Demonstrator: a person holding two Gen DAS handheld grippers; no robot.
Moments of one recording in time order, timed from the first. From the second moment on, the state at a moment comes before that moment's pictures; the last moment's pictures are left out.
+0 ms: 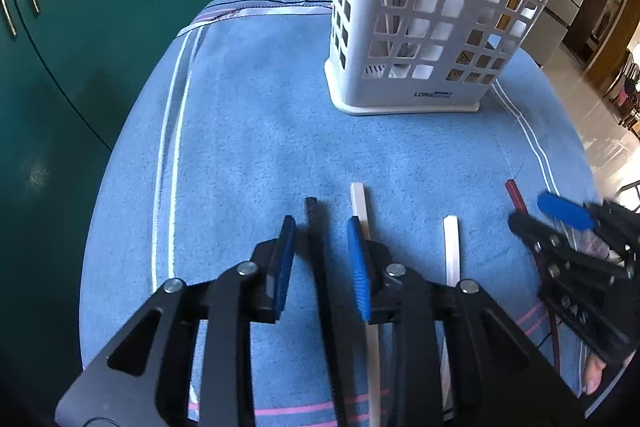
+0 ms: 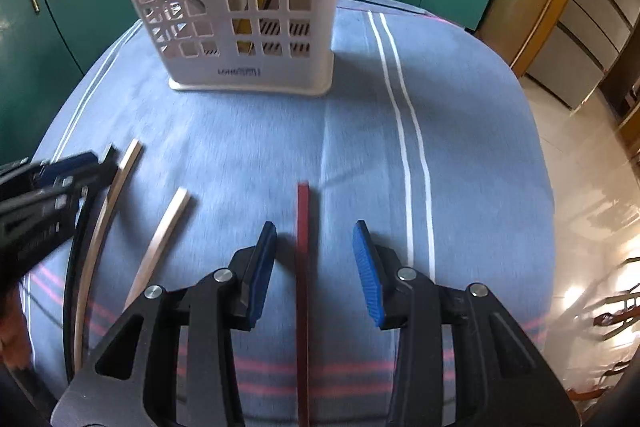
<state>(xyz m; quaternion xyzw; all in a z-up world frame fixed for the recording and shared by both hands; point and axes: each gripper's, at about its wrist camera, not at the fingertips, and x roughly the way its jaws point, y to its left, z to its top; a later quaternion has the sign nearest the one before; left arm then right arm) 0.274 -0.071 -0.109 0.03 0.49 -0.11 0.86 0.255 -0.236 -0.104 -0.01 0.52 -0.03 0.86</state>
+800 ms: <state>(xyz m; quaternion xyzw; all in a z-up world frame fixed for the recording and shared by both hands) 0.268 -0.078 -0.110 0.06 0.48 -0.10 0.87 0.272 -0.222 -0.107 -0.02 0.51 0.00 0.86</state>
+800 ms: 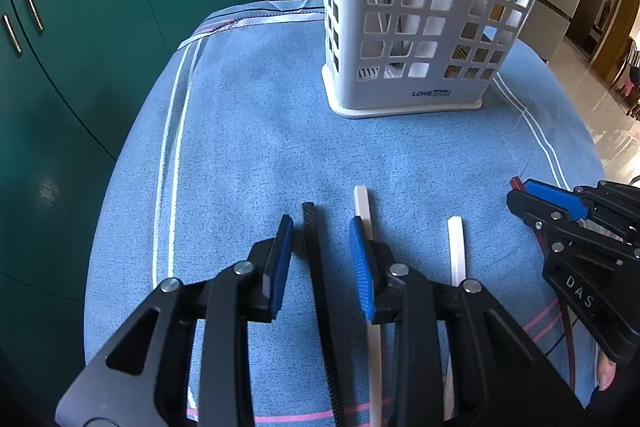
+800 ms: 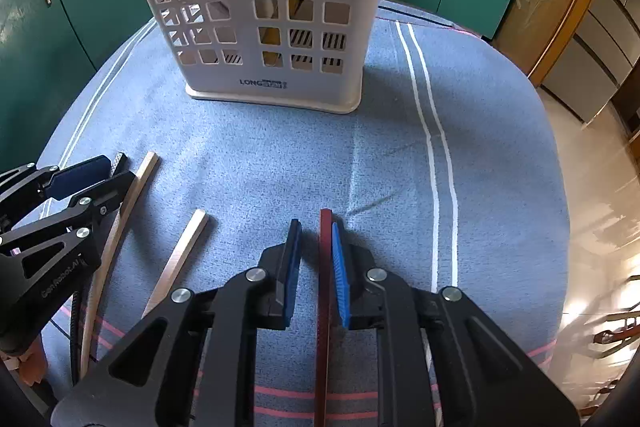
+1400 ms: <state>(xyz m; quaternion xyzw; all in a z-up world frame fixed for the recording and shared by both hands) 0.246 -0.069 -0.062 0.03 0.43 -0.10 0.90 0.227 -0.228 -0.053 -0.01 0.46 0.03 0.89</state>
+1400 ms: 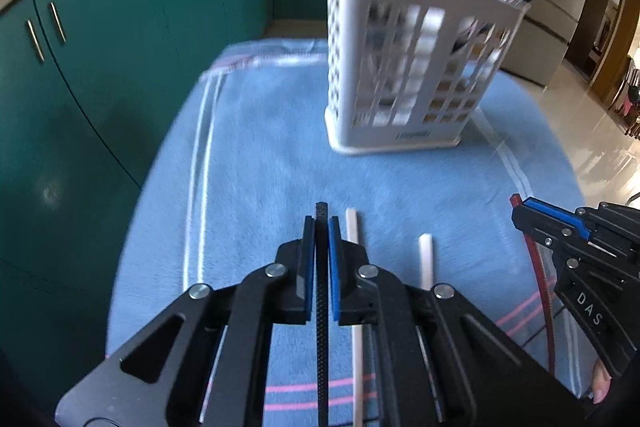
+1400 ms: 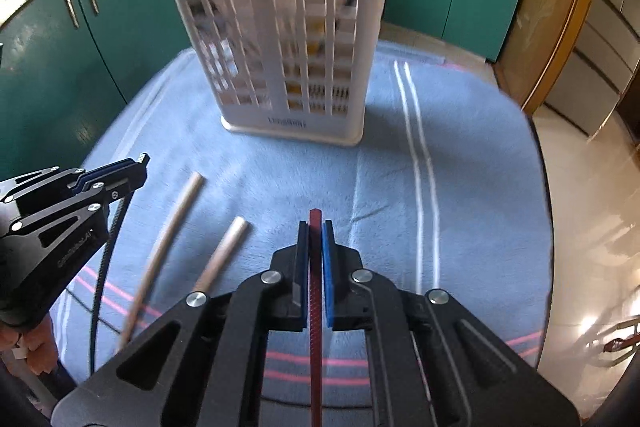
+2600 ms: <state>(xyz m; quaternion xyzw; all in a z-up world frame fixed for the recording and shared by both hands) 0.210 -0.040 0.217 -0.08 0.15 -0.15 0.97 0.189 -0.218 0.216 -0.05 0.14 0.00 0.99</state>
